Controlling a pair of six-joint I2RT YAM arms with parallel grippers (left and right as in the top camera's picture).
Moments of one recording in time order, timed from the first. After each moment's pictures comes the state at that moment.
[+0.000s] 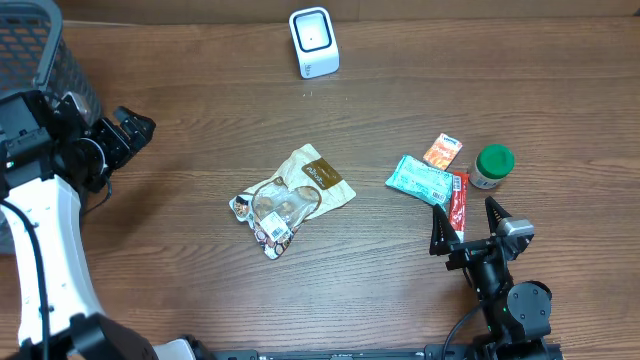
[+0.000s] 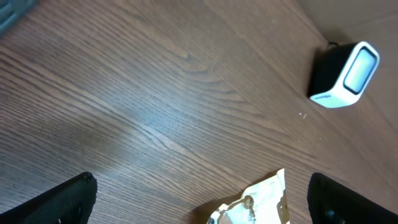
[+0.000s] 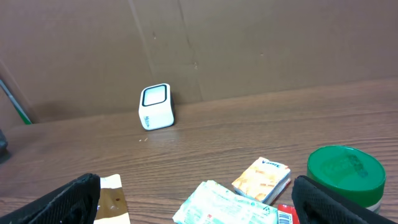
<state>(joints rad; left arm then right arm) 0.45 1.49 1.30 -0.82 0.41 -0.34 0.18 0.01 0.02 -0.03 -0.02 0.23</state>
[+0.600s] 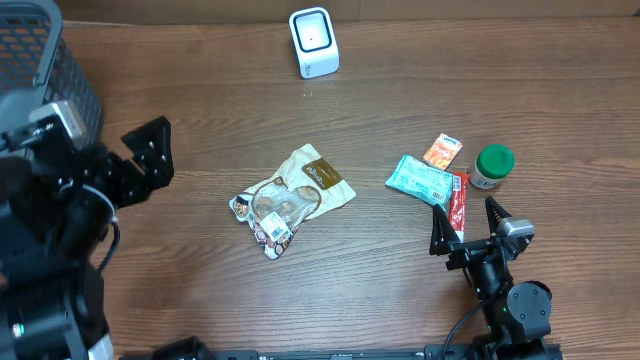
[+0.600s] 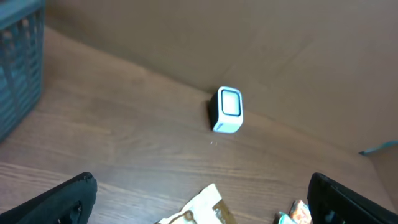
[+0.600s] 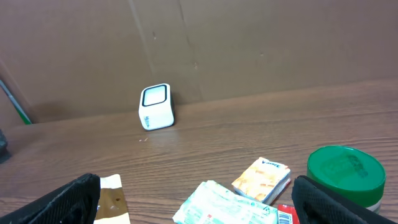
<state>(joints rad) 0.31 0.91 1.30 -0.82 0.41 -0.34 0.18 0.01 0.02 -0.03 -0.02 0.23</state>
